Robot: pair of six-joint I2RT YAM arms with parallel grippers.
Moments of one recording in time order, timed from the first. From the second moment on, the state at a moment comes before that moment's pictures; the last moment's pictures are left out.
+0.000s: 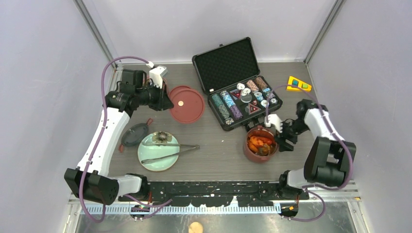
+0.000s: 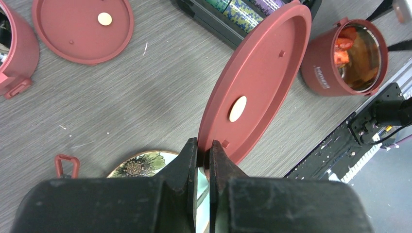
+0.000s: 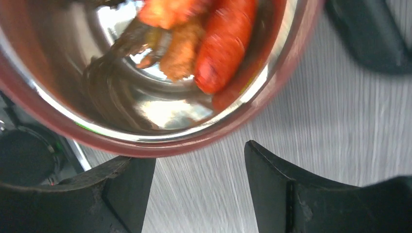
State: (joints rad) left arm -0.20 1.25 1.35 -0.85 0.51 0.04; right arm -0.30 1.44 0.94 -1.17 -0.45 -1.56
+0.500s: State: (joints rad) left arm -0.20 1.29 1.35 -0.85 0.56 0.00; right arm 0.43 1.32 0.86 -0.92 -0.52 -1.05
